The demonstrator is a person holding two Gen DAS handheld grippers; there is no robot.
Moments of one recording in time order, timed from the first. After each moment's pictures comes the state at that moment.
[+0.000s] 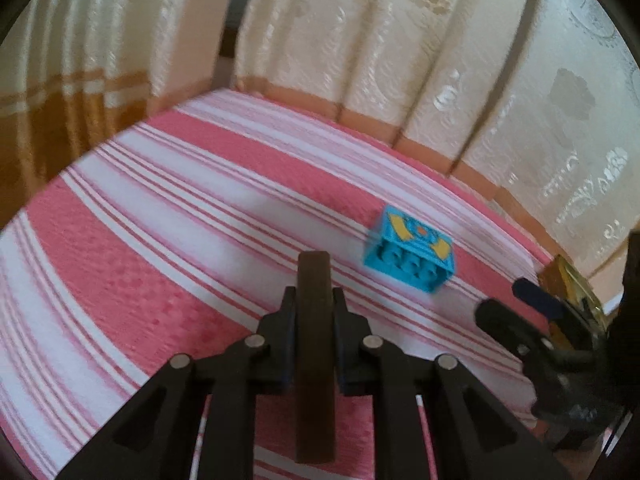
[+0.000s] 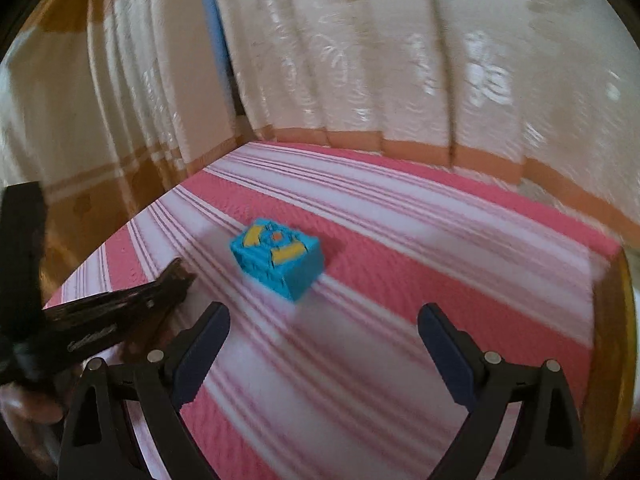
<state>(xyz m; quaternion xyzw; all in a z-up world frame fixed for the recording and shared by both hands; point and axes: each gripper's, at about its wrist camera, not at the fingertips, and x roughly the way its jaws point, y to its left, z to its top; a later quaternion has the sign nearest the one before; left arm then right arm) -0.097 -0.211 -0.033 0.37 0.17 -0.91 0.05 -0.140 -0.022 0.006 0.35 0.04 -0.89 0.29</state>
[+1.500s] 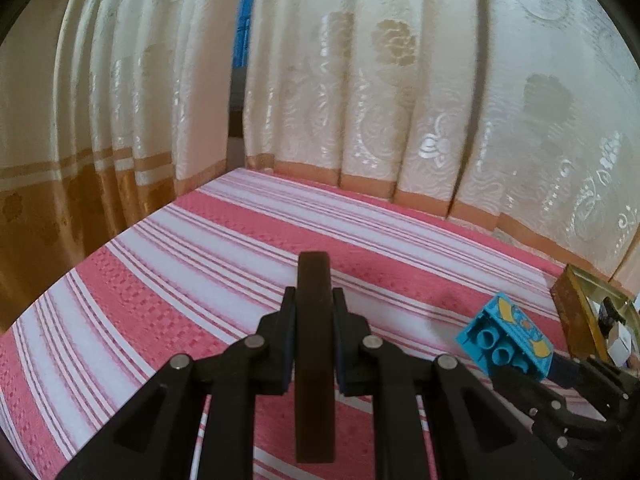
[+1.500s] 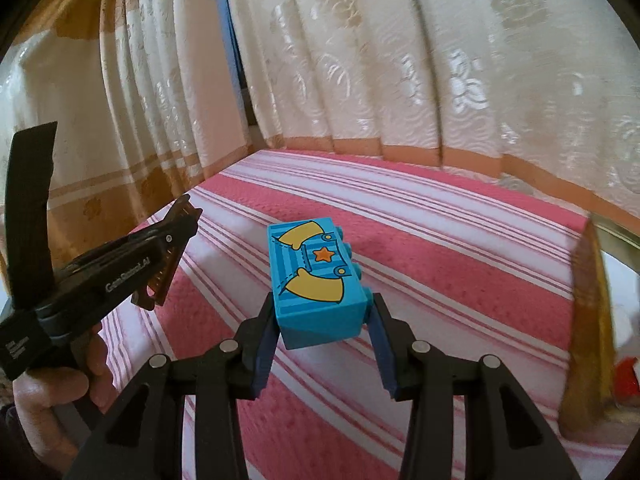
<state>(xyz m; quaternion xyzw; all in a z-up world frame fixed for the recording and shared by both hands) -0.074 -0.173 0.001 0.27 0.09 -0.95 0.10 -0.082 0.007 0.009 0.32 0.03 -0.90 0.28</state>
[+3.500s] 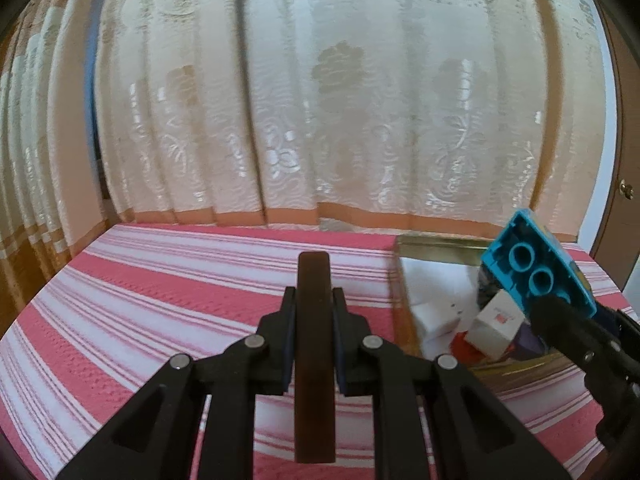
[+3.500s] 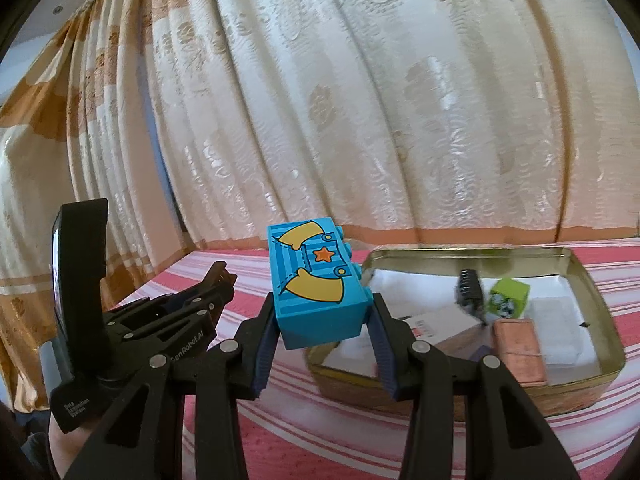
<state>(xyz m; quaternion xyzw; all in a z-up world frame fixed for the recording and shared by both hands) -0.062 0.047 0.044 0.24 0.00 -0.97 -0.02 -0.016 0.220 0.065 0.19 -0.07 -0.96 0.18</state>
